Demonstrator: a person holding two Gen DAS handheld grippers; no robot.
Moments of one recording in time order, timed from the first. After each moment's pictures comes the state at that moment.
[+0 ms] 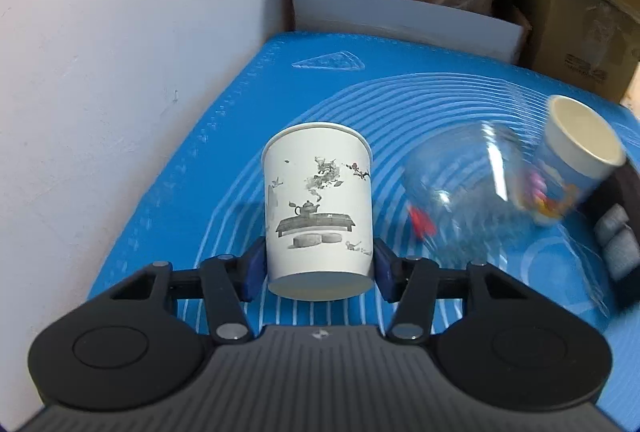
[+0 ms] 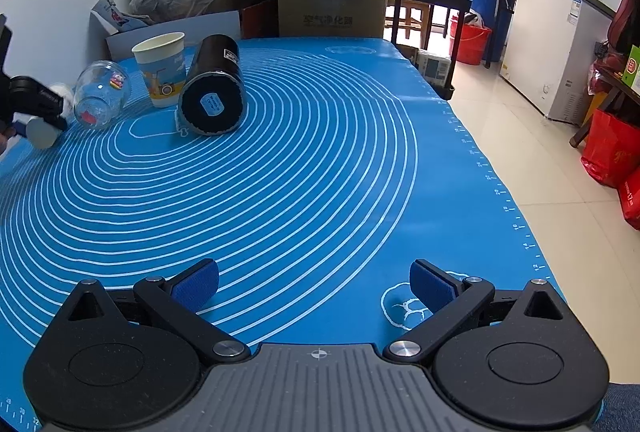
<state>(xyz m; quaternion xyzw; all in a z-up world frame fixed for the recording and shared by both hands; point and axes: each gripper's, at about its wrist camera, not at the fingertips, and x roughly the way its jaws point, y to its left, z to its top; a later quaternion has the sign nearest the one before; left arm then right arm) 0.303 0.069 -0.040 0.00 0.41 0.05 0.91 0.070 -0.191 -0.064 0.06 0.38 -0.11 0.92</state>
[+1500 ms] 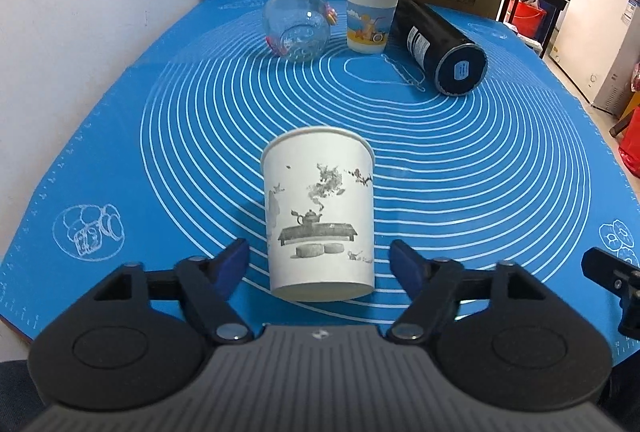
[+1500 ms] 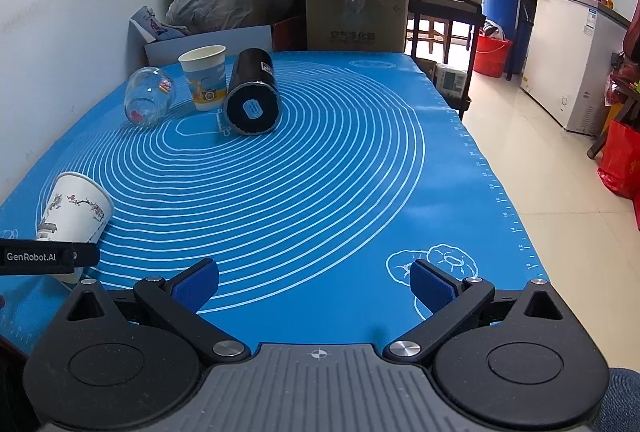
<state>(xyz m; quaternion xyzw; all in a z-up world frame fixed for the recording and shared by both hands) 0.083 -0.006 -0.048 0.01 0.42 -0.03 0.91 0.018 -0.181 -0.041 0.05 0.36 -0.06 0.93</state>
